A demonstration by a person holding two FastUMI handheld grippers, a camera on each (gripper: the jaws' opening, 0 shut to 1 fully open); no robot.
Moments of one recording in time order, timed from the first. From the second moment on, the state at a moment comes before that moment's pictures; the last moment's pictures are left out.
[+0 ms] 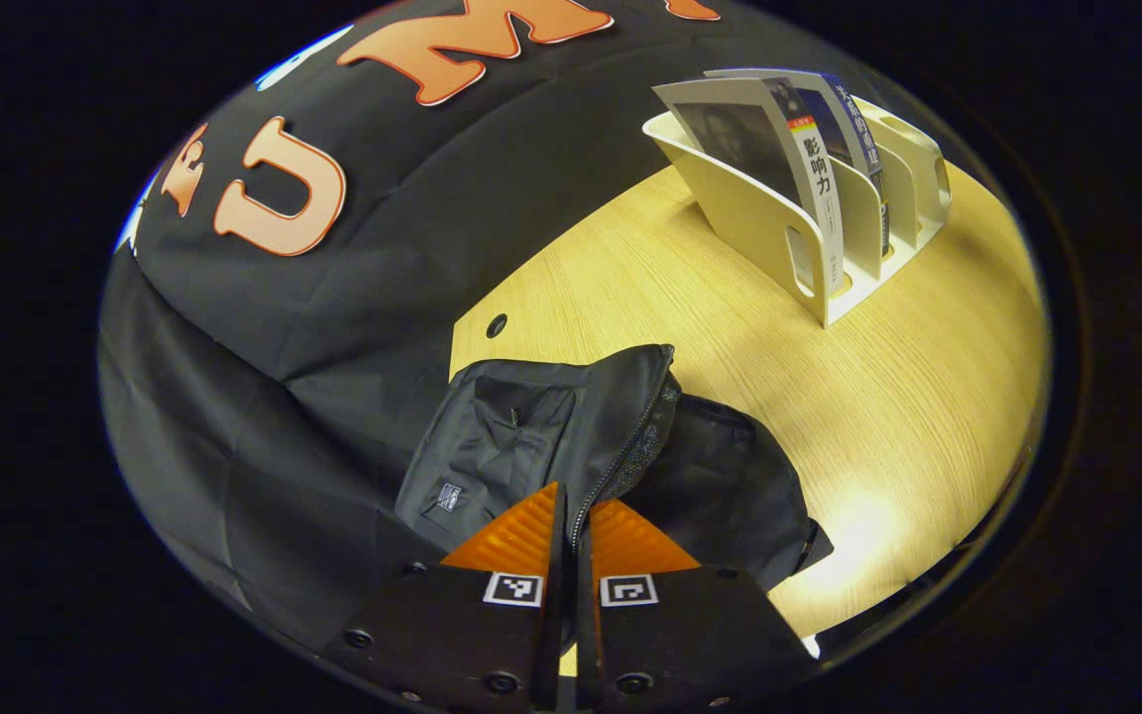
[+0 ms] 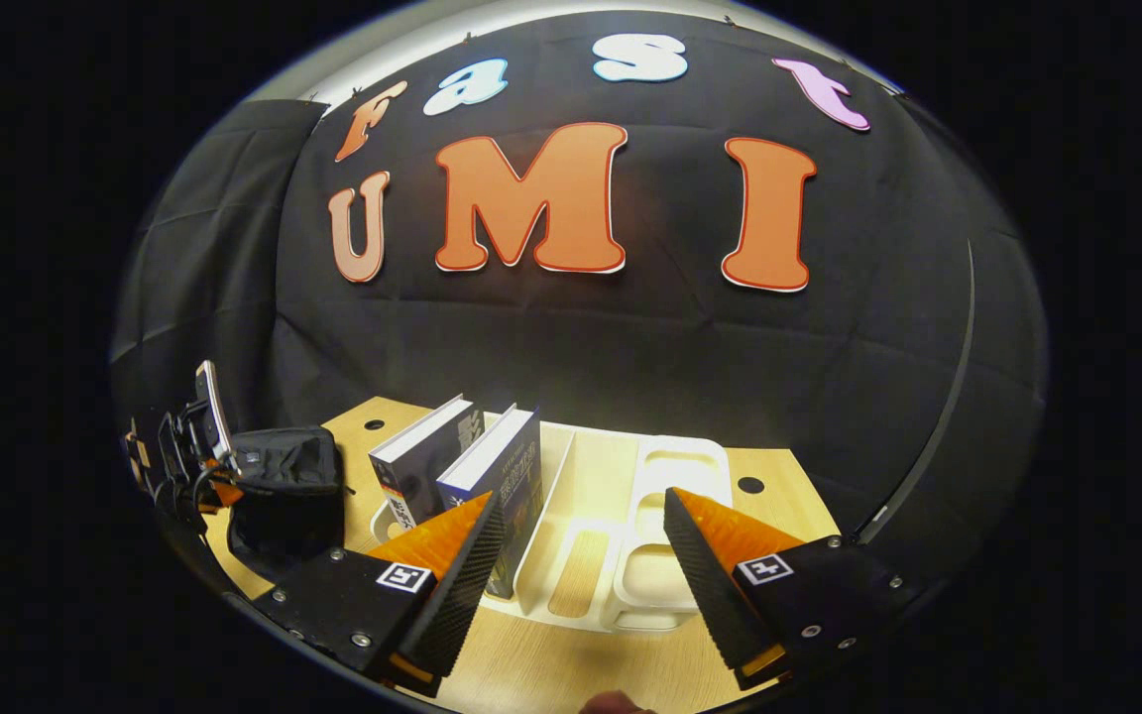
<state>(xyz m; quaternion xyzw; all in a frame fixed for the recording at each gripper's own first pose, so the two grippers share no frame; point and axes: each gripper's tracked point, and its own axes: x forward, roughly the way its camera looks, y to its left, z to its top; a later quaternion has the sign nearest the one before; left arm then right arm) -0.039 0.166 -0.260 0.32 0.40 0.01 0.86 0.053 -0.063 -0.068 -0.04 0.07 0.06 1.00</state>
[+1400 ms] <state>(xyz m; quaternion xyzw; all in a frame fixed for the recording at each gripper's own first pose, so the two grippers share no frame) 0.001 0.235 -0.179 0.21 0.40 -0.24 0.86 0.107 0.107 -0.053 -0.08 0.23 0.03 0.97</state>
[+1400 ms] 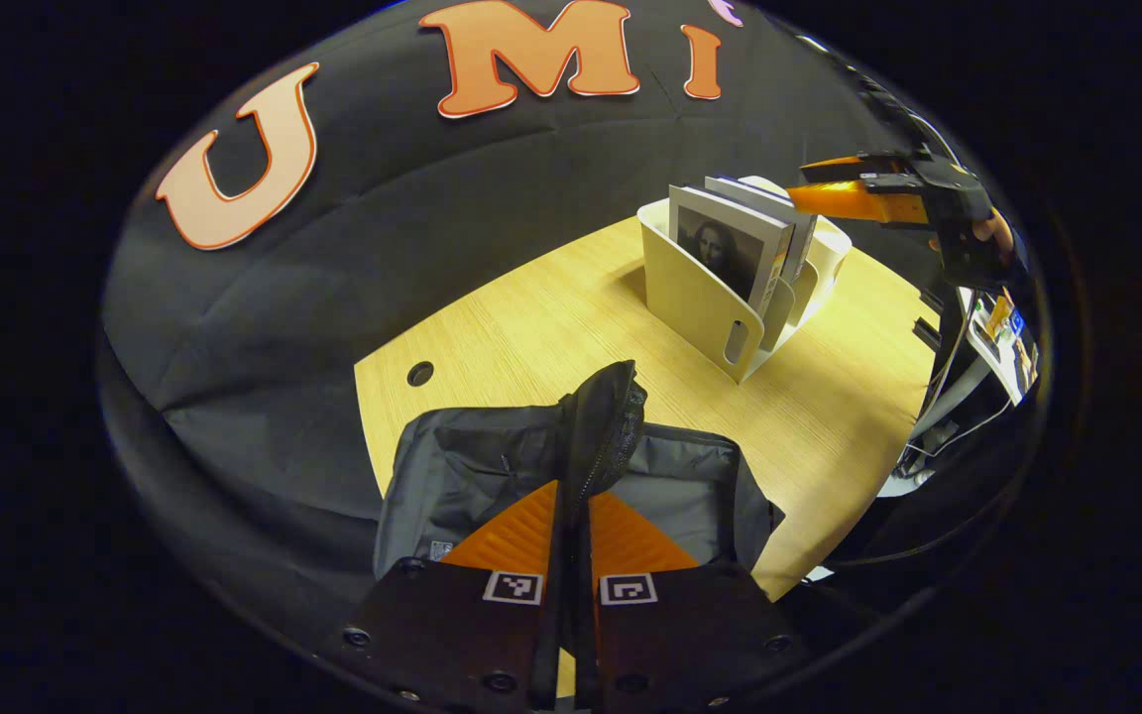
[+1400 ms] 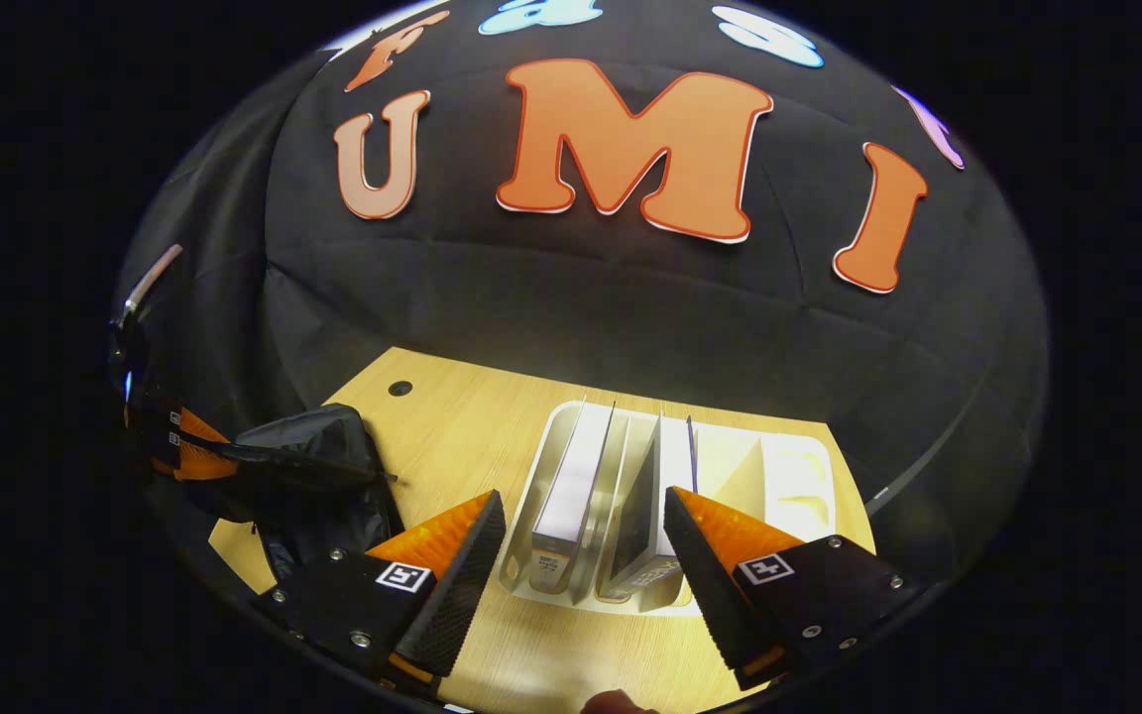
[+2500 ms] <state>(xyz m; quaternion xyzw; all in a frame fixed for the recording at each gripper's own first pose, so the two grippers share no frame) 0.028 0.265 -0.180 0.24 0.40 -0.28 0.84 0.190 0.111 -0.127 0.01 0.52 -0.01 0.85</state>
